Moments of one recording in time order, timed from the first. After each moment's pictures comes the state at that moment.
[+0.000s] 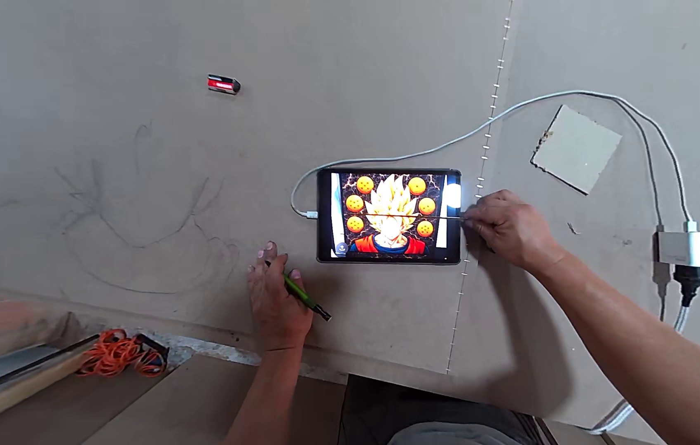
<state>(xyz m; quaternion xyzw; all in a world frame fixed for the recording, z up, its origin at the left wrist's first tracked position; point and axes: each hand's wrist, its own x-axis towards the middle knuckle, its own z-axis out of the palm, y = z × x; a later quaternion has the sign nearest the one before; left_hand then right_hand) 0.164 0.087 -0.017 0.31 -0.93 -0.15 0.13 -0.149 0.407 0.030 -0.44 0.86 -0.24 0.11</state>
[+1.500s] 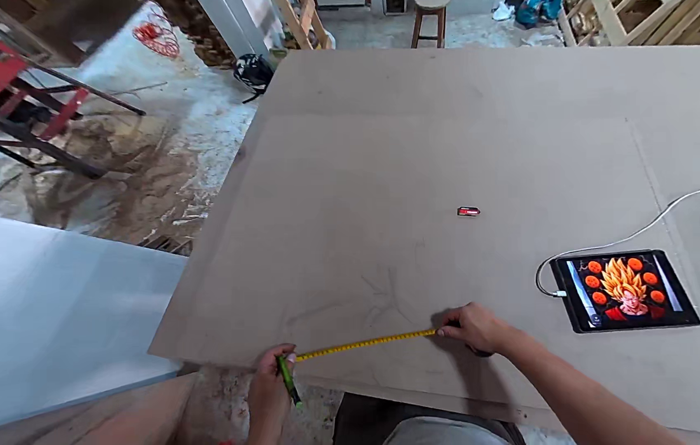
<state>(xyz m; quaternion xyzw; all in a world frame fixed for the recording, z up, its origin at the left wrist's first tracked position) 0.358 -0.466 0.082 0.42 -0.79 -0.44 0.07 0.074 -0.112 0.073 -0.32 0.81 -0.14 0.48</state>
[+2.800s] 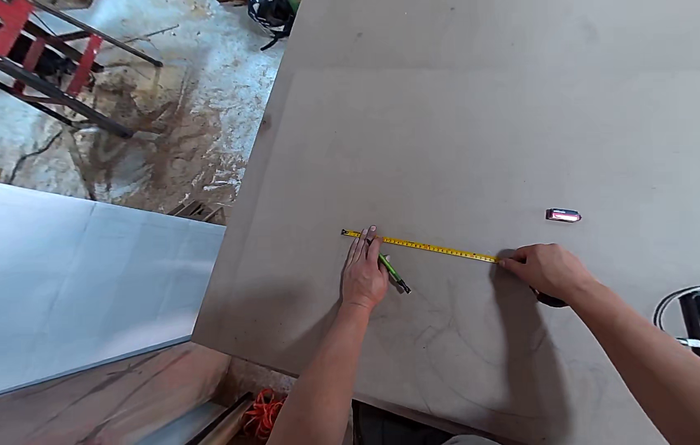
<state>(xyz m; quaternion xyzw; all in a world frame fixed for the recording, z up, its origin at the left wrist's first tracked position) 0.132 -0.527 -0.013 0.15 -0.98 -0.13 0.04 -0.062 -0.197 0.058 -0.19 0.92 -0.02 0.36</state>
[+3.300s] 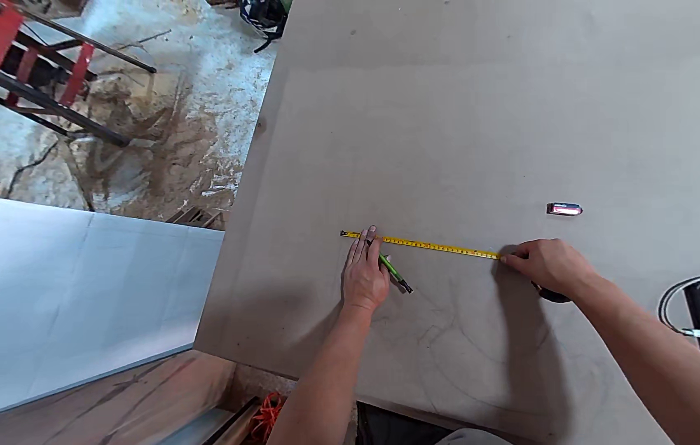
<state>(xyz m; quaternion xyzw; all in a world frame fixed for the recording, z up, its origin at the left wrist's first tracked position) 0.130 -0.531 -0.013 0.14 -0.98 -0.12 0.05 -0.062 -0.198 0.055 -0.17 0.92 -0.03 0.36</state>
